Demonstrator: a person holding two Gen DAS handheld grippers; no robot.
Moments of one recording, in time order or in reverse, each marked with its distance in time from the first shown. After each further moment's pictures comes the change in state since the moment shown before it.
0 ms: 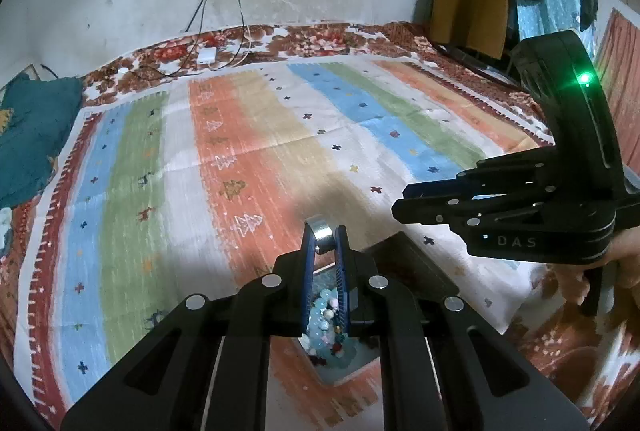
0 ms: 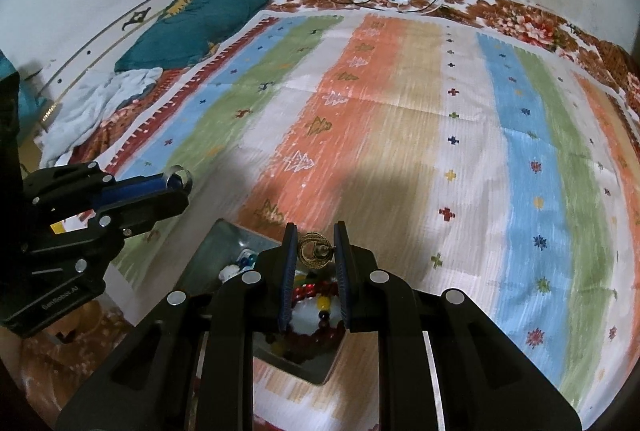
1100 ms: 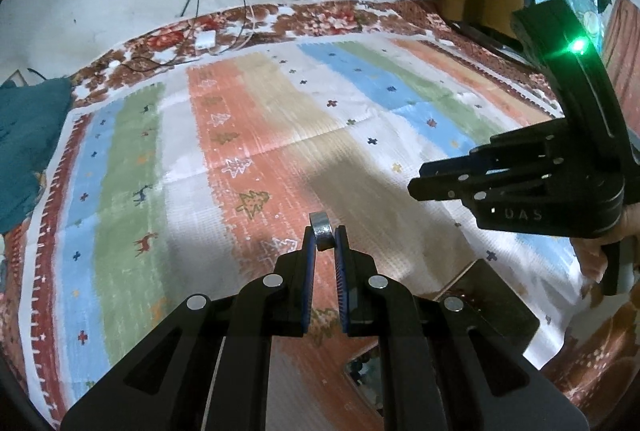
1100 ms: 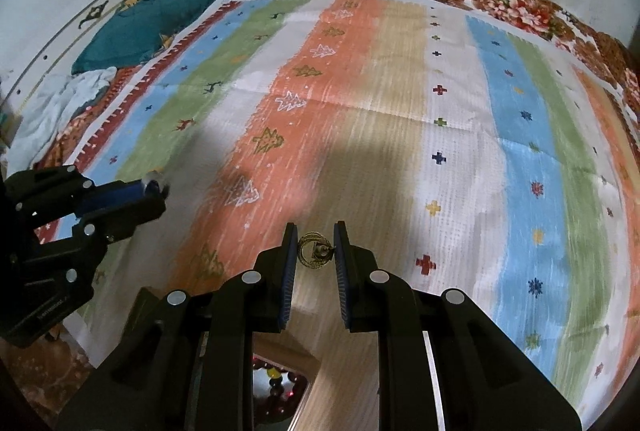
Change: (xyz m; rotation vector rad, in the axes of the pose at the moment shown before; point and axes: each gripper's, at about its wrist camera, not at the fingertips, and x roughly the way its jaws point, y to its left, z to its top) left arm 0.067 0.042 0.031 0.037 0.075 0.019; right arm 0.064 -0.033 0.052 0.029 0.082 -0.086
